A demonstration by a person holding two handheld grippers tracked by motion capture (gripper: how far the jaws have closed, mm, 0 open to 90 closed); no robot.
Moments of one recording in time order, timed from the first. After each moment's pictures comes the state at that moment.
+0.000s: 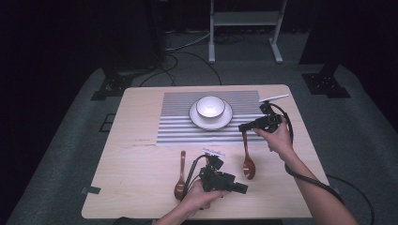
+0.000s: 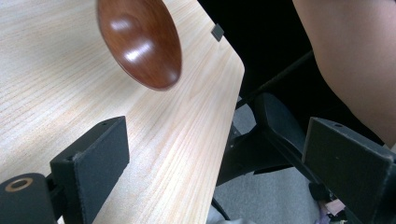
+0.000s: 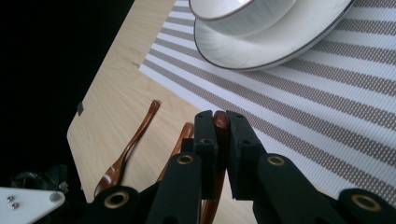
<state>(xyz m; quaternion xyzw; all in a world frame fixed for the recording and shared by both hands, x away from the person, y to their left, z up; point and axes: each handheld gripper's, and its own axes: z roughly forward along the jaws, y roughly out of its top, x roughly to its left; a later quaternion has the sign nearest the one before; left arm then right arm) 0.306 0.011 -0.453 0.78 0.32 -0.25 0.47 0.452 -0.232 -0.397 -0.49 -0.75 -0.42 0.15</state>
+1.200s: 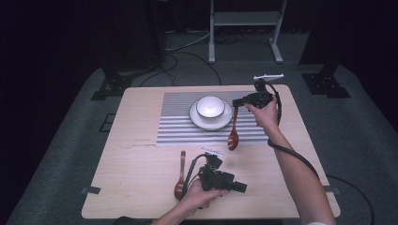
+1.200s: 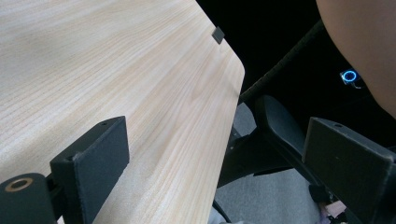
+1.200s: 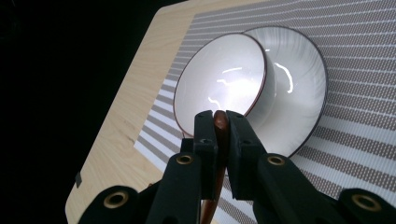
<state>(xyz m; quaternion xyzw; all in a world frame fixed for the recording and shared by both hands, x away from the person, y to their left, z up) 0.308 0.014 -0.453 0.78 0.32 -0.25 0.47 0.522 -0.216 -0.372 -0.54 -0.69 -0.46 0.12</state>
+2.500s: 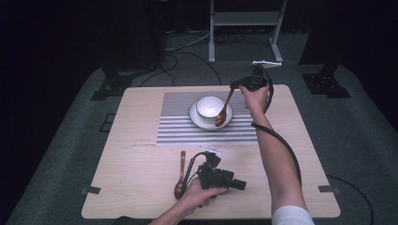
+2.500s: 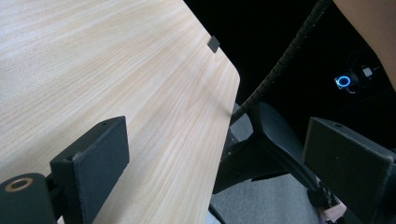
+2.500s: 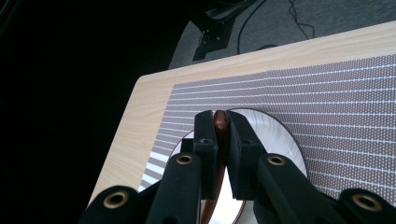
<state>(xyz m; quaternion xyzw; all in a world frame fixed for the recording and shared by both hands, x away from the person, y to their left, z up) 0.310 0.017 -0.447 0.77 0.32 -0.25 0.49 0.573 -0.204 -0.355 -0.61 -0.62 -0.49 0.07</state>
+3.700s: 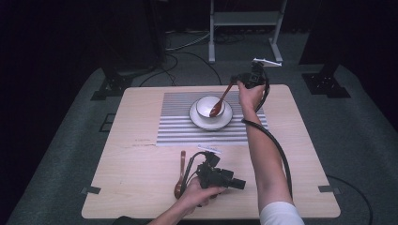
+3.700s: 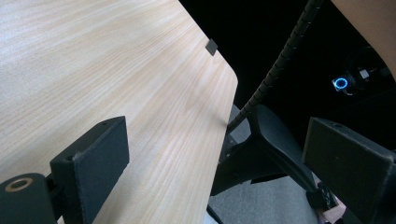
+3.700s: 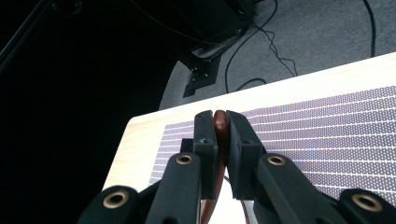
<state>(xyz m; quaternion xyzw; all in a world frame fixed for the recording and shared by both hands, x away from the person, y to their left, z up) 0.311 0.019 -0.445 0.77 0.32 -0.25 0.49 0.580 -0.196 -0.356 -0.64 -0.56 -0.52 0.01</state>
